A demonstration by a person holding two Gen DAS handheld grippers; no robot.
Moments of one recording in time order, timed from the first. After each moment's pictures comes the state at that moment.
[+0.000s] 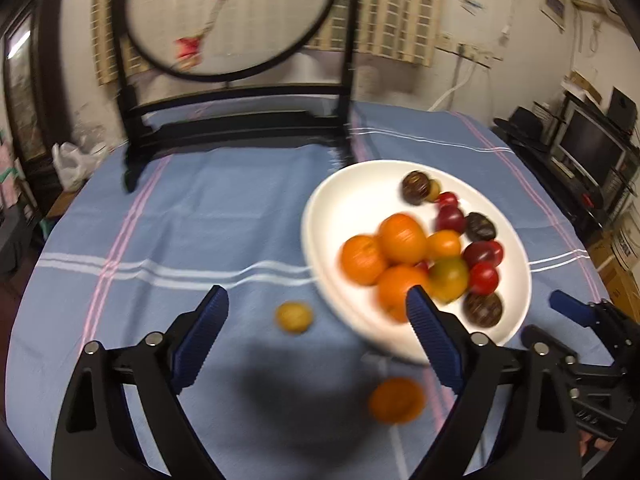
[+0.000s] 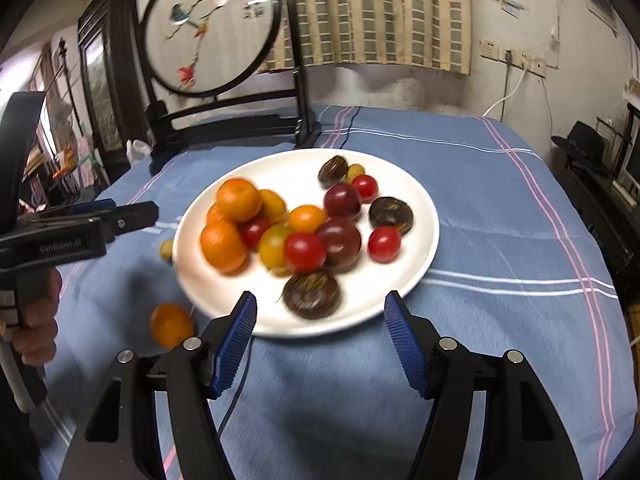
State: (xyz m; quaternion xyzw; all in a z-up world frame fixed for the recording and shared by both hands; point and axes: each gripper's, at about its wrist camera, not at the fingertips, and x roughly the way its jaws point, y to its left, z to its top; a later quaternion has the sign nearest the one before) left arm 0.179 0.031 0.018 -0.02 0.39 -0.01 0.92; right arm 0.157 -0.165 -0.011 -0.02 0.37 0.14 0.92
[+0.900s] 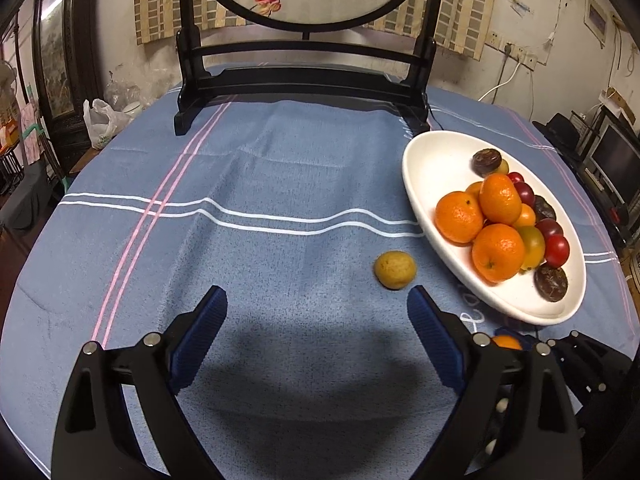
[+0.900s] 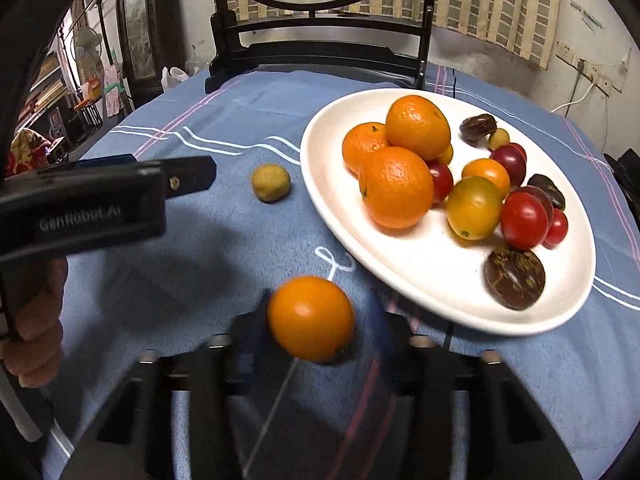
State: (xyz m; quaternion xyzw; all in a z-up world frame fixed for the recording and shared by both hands) left arm 0.171 0.083 -0.021 -0.05 0.43 0.04 0.90; right arm 0.160 -0.035 -0.053 -0.09 0.44 0.20 0.87
